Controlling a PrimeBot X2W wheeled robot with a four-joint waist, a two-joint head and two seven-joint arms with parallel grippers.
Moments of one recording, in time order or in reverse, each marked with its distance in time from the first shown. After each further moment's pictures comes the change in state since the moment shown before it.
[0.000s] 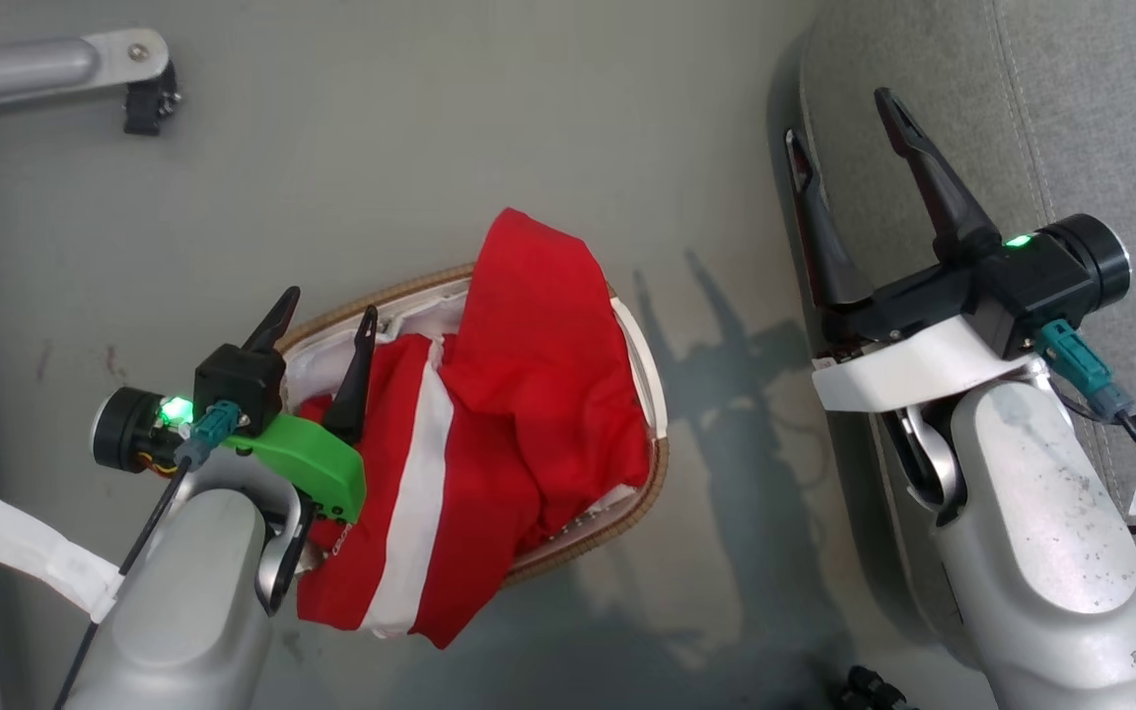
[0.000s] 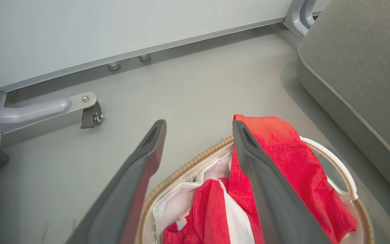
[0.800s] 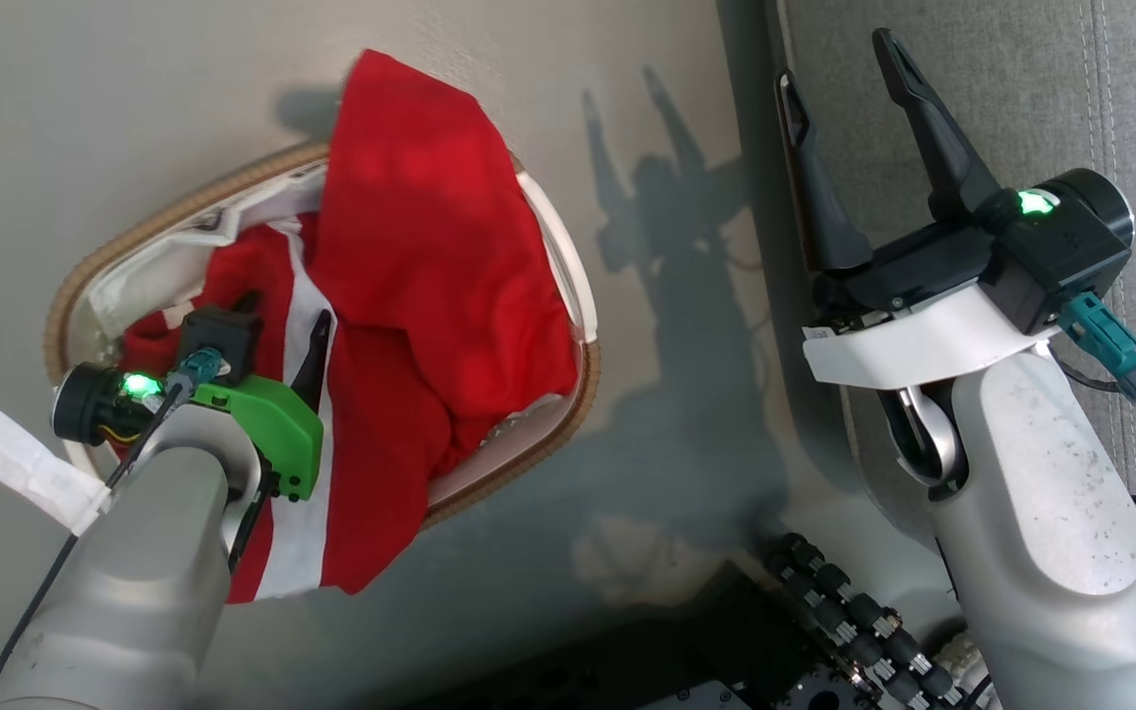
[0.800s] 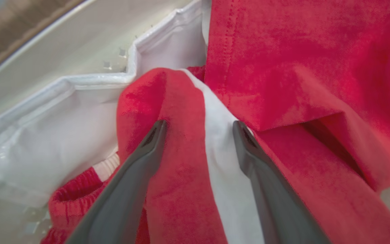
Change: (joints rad) left arm -0.231 0.049 -0.256 0.387 -0.155 0.000 -0.001; right arm -0.050 0.001 0.028 -0.055 0.072 0.000 0.000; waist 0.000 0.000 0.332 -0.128
